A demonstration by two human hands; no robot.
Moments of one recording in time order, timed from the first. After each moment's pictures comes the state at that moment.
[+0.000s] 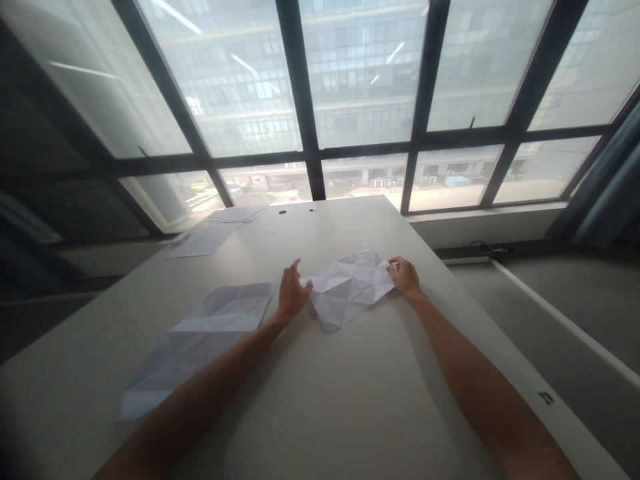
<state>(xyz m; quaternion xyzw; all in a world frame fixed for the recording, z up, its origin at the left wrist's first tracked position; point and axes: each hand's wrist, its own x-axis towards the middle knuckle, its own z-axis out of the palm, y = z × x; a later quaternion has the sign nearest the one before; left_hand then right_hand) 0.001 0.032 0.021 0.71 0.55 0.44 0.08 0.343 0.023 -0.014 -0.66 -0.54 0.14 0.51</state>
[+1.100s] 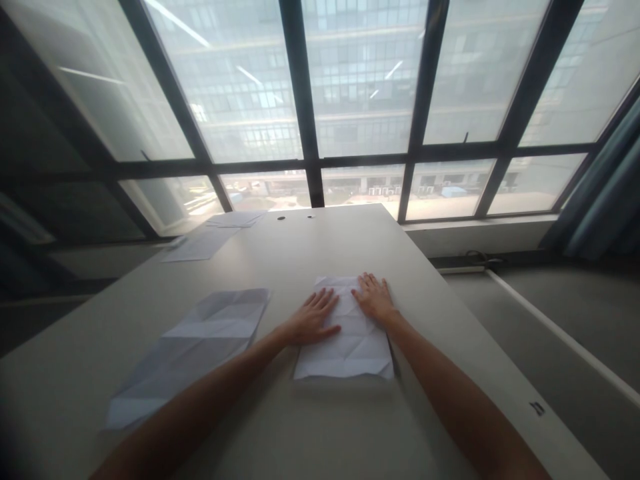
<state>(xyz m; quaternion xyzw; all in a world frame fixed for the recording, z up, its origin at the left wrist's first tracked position) 0.017 -0.001 0.012 0.94 0.33 0.04 0.05 0.258 0.002 -0.014 -0.69 -0.72 0.02 0.10</state>
